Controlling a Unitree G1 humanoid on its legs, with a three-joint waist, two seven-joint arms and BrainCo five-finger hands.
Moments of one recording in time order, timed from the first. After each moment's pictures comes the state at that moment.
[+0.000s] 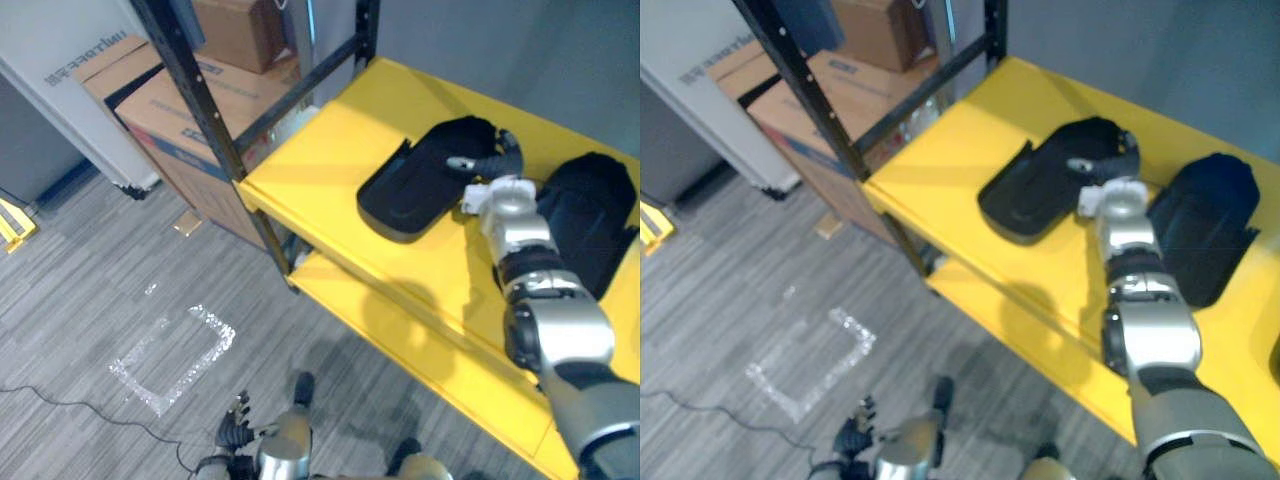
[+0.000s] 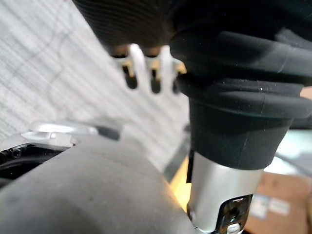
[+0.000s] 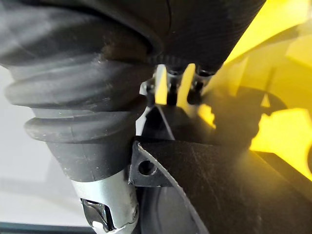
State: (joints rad) left arm 0.24 0.13 -0.12 0.73 -0.24 -0.26 0.02; right arm -1.11 -0.42 -0.06 1.11 0.11 0.06 -0.24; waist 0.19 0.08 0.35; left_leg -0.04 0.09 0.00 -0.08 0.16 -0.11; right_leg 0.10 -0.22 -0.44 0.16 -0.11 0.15
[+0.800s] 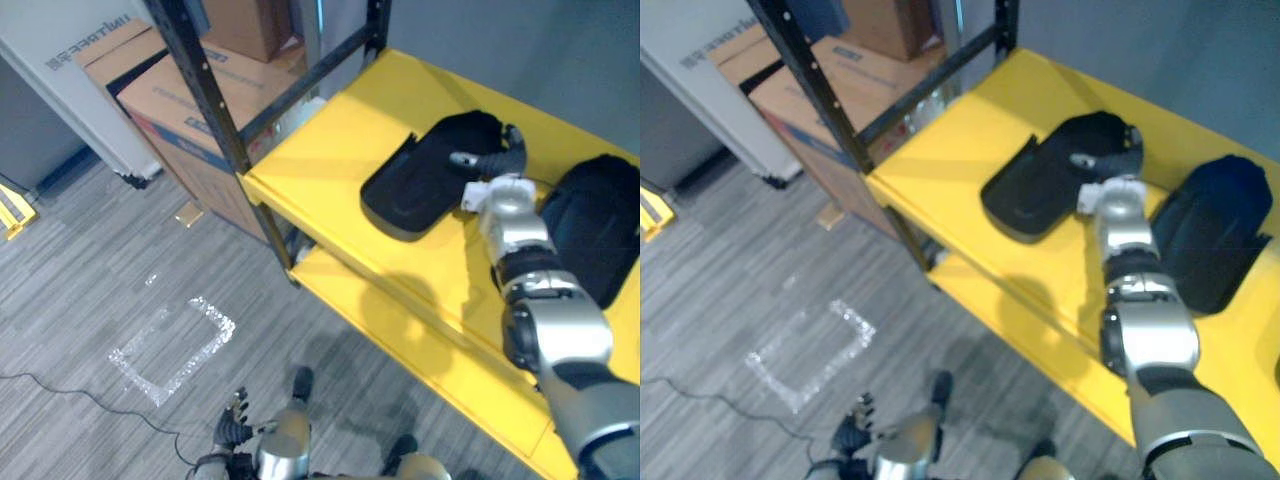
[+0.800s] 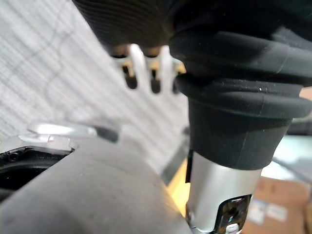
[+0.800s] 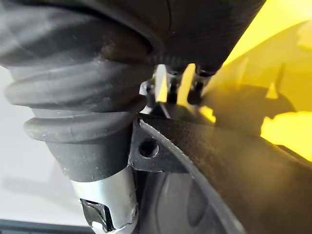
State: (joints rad) left arm 0.23 0.13 -0.11 0.73 -0.24 -0.29 0.02; right arm -1.11 -0.41 -0.06 1.11 0.14 0.01 -0.31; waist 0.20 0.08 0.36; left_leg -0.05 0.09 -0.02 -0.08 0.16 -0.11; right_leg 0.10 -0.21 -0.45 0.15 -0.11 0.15
